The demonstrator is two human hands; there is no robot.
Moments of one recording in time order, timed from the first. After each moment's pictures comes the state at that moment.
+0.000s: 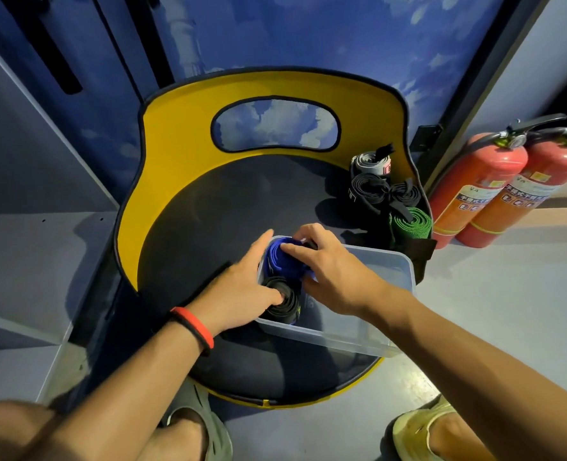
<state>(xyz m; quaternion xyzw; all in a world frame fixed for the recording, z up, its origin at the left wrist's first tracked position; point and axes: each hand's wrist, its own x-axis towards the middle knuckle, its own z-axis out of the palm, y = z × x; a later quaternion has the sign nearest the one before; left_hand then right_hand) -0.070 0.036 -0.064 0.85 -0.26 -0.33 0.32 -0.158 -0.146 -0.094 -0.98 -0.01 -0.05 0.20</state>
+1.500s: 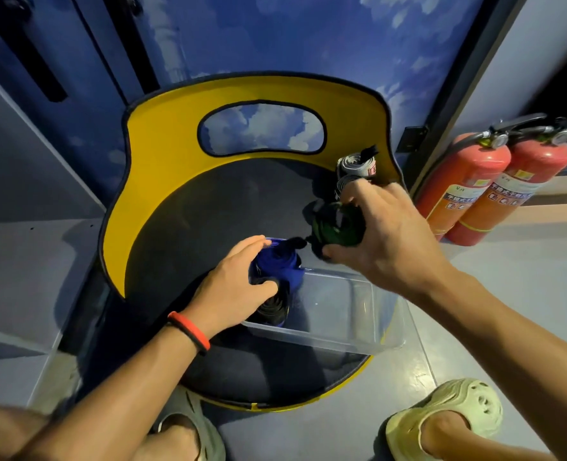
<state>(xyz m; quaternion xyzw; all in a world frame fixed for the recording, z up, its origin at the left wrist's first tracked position) -0.068 0.025 -0.080 0.86 -0.34 -0.19 0.34 -0.202 -0.180 -0.006 -0.96 0.15 -0.16 0.14</state>
